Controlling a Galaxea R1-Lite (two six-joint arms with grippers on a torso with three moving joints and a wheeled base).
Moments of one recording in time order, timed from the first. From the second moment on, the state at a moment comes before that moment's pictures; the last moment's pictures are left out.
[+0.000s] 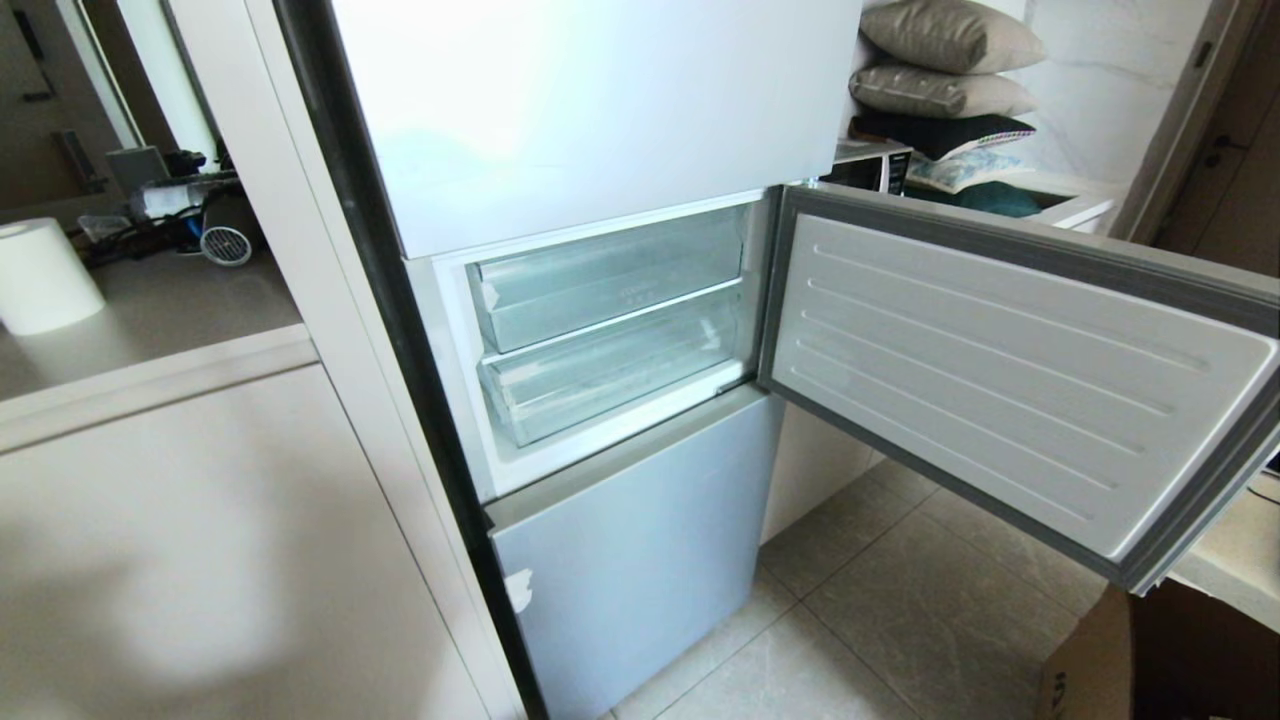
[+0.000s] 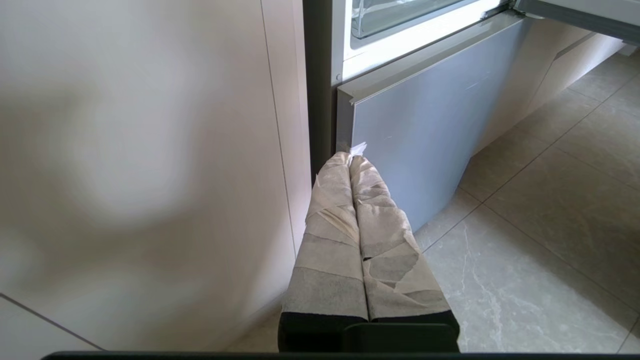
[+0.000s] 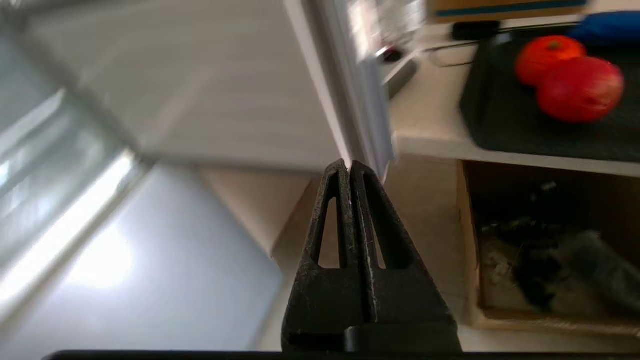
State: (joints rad) left arm 0.00 0.00 -0.05 0.12 0.01 0.01; right arm -0.06 0.44 -0.41 0.06 -0.42 0.38
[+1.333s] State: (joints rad) left arm 0.00 0.00 -0.05 0.12 0.01 0.01; right arm -1.02 1.51 -0.75 -0.55 0.48 0.29
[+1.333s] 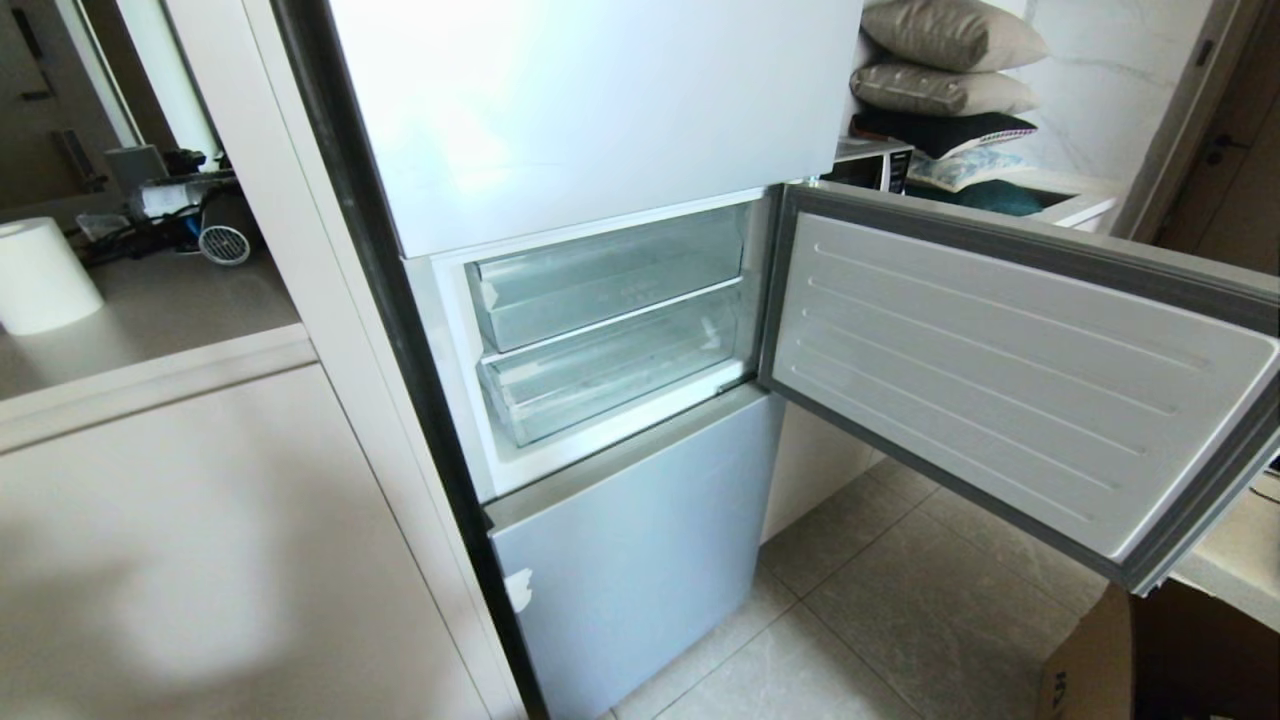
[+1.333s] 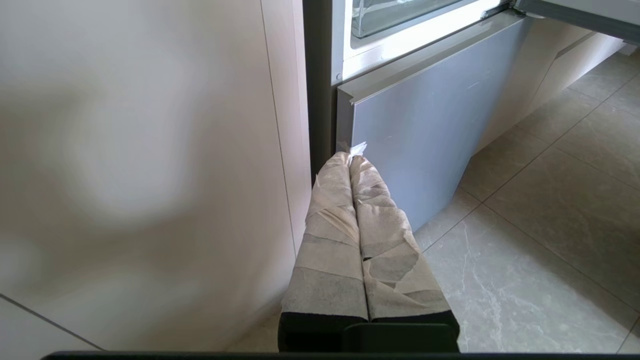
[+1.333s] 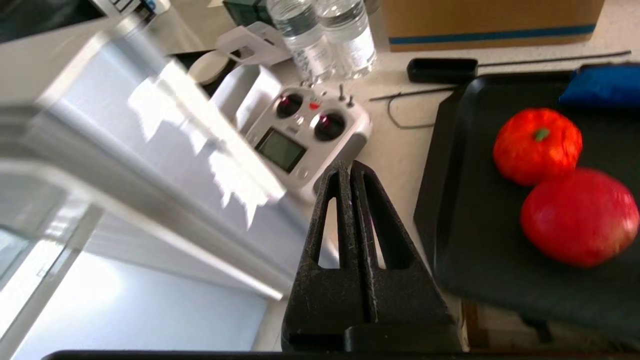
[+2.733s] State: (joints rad) left arm 0.00 0.00 -0.05 0.12 0.01 0.01; right arm -0.85 1.89 -0.97 -0.76 0.77 0.36
